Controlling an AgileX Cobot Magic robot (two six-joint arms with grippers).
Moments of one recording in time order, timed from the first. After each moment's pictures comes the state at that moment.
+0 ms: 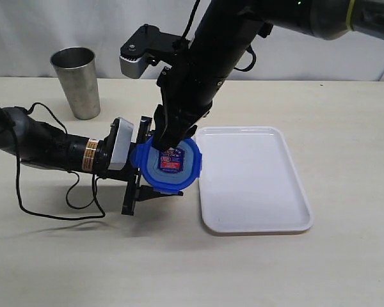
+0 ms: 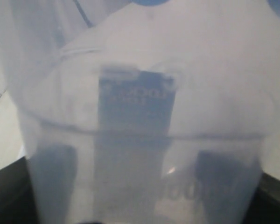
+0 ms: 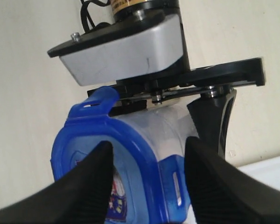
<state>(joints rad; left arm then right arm) -0.23 2.36 -1.19 1.51 -1.28 0.00 0.59 1.97 -1.75 0.33 1.17 -0.81</state>
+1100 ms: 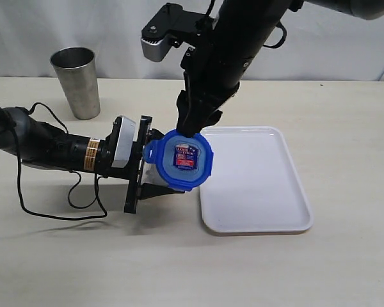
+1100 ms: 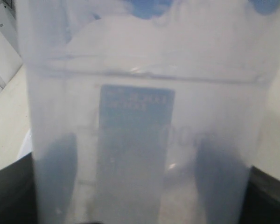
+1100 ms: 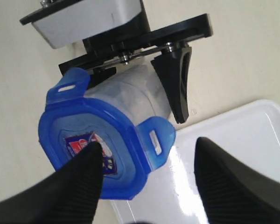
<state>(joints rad) -0.24 2.36 -1.19 1.48 -1.26 -0.02 0.56 1.88 -1.73 0.21 1.19 -0.72</state>
